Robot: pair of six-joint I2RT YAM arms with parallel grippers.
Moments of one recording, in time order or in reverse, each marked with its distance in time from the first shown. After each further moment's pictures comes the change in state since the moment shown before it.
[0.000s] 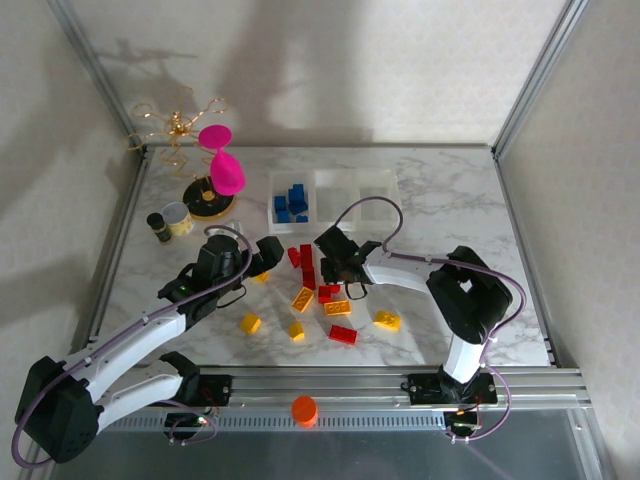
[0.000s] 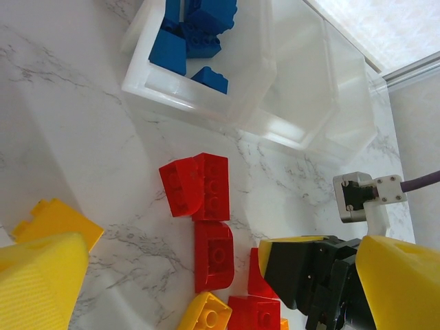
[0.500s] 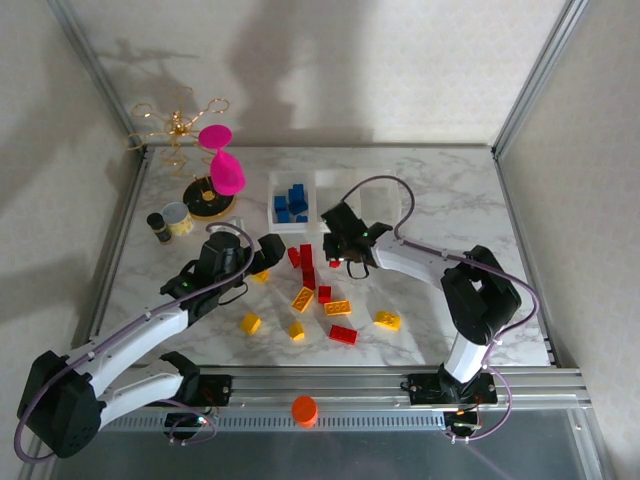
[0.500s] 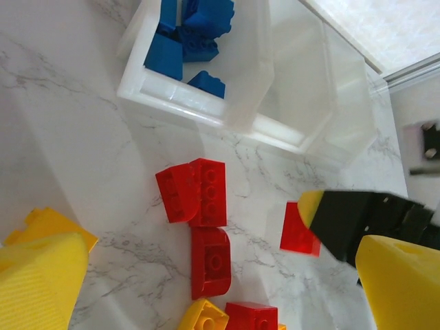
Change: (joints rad) left arm 0.001 0.039 0.032 0.008 -0.001 0.007; right arm -0.088 -0.038 0.141 -0.025 0.023 -0.046
